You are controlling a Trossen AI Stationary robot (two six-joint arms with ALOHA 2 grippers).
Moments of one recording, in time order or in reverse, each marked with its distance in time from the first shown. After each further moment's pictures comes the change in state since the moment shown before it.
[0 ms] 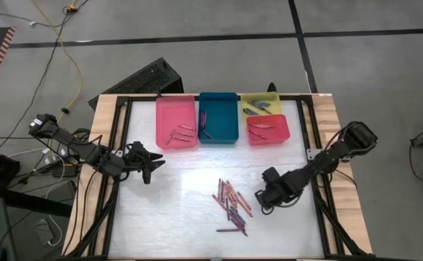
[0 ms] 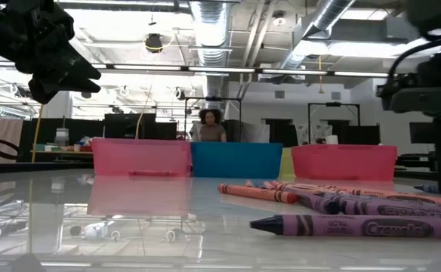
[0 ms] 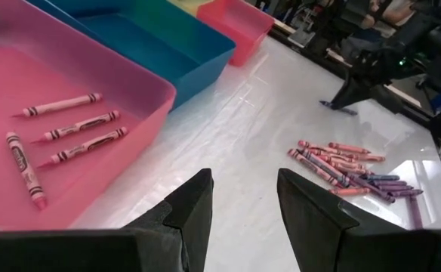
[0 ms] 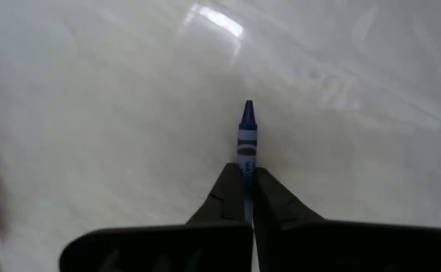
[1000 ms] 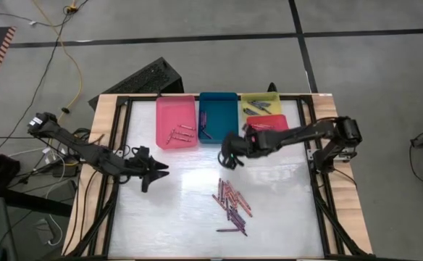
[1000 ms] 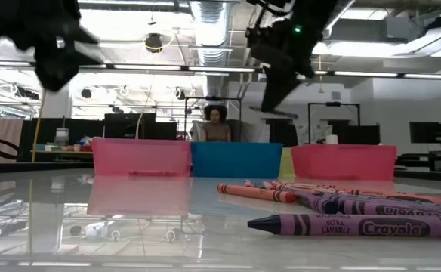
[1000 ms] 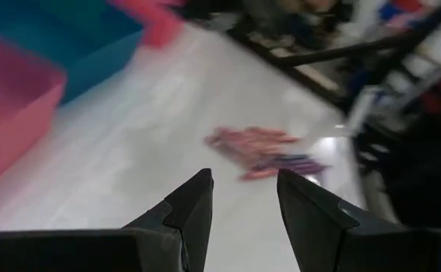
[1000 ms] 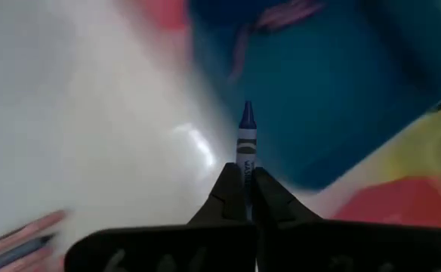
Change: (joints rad) left arm 0.000 0.096 0.049 0.169 0.225 0.014; right arm -0.465 0.003 0.472 0.005 0.250 -1.149
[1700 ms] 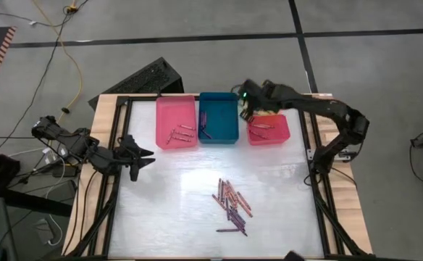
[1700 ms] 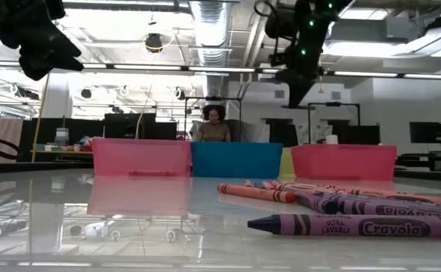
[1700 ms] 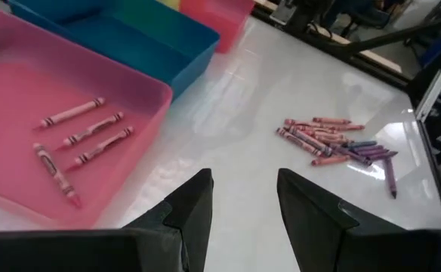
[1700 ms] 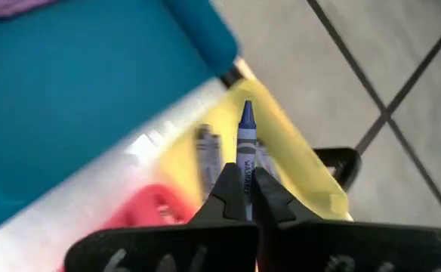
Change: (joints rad) left arm -0.002 -0.246 0.137 -0.571 -0.120 0.032; right arm -0.546 -0.080 0.088 -0.147 -0.056 -0.415
